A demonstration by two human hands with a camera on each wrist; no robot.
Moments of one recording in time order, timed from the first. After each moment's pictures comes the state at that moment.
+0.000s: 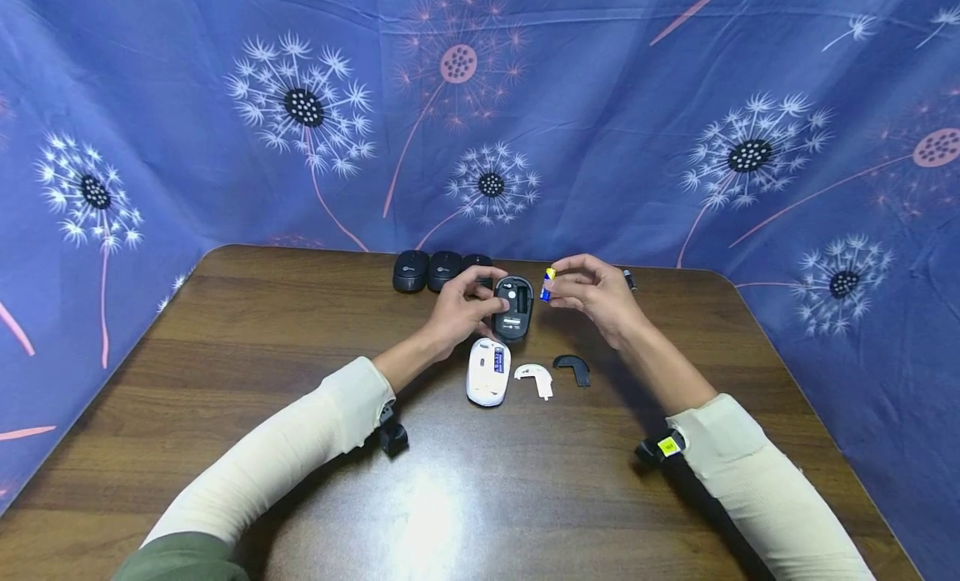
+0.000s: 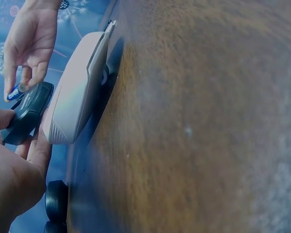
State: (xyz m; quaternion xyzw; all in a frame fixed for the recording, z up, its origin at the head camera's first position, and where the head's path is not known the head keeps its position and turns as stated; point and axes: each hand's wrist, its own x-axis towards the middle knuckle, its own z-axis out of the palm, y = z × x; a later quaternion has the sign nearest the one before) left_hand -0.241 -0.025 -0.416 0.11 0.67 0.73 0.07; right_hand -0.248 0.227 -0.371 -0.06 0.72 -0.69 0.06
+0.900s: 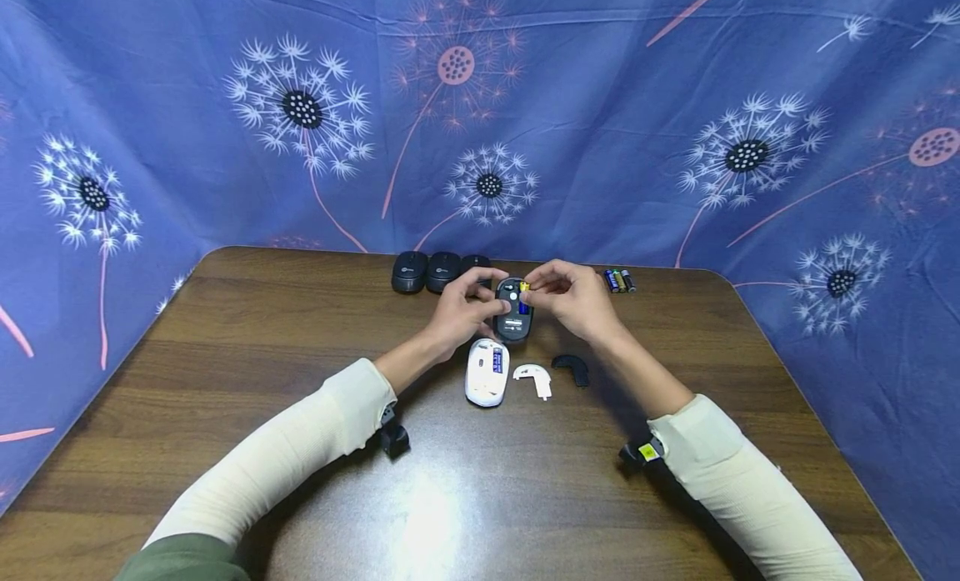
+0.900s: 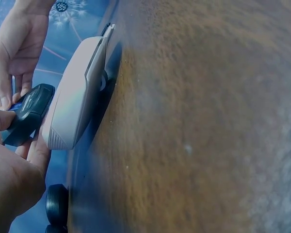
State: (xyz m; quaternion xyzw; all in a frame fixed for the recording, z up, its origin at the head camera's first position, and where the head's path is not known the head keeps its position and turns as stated) left_hand -0.240 -0.022 -0.415 0.10 0.68 0.73 0.08; right_hand -0.238 0.199 -0.365 -0.13 0.87 -0.46 -0.05
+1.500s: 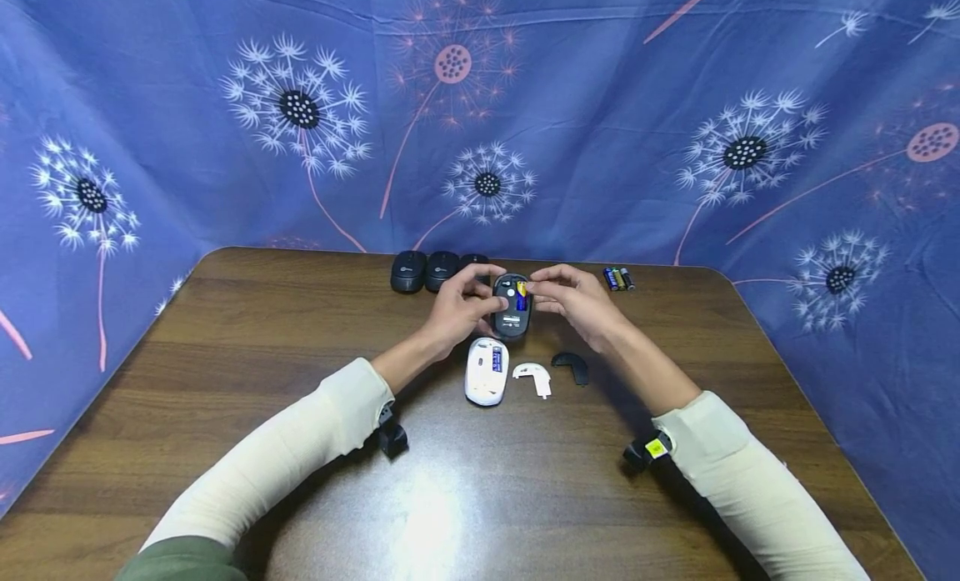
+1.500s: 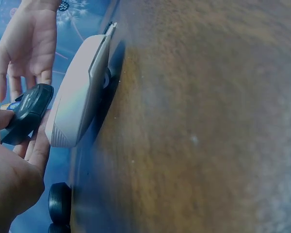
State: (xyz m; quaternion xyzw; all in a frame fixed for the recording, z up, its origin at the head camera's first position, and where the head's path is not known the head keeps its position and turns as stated) left_hand -0.241 -0.023 -0.415 0.11 0.68 0.72 0.06; right_hand -0.244 0.203 -0.371 -0.04 0.75 -0.65 0.12
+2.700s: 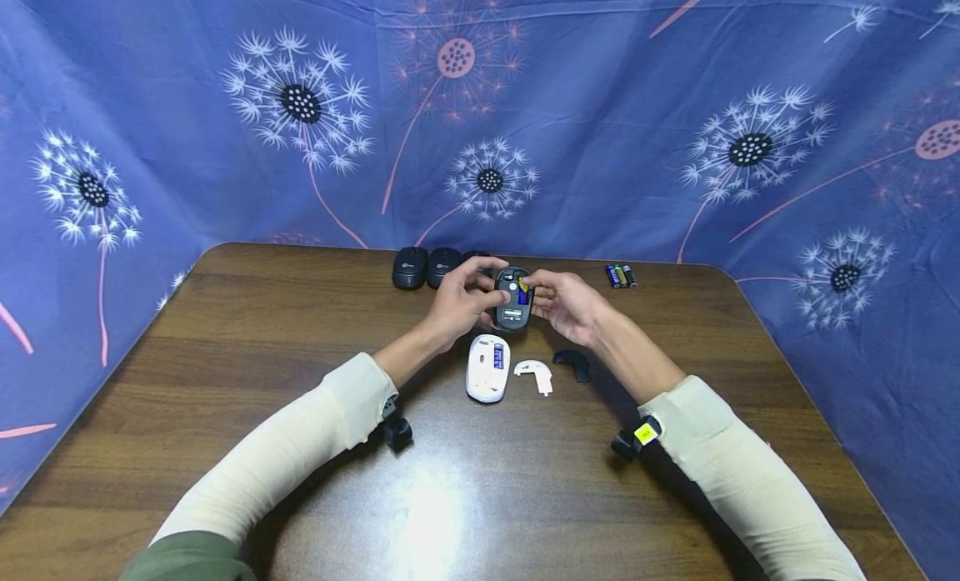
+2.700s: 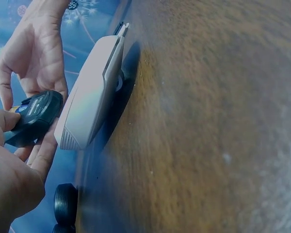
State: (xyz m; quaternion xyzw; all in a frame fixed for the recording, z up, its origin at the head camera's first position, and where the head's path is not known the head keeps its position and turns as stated) left_hand -0.245 -0.024 -0.408 0.12 0.68 0.72 0.05; right_hand -0.254 0.188 -0.370 0.01 0.63 -0.75 0.23
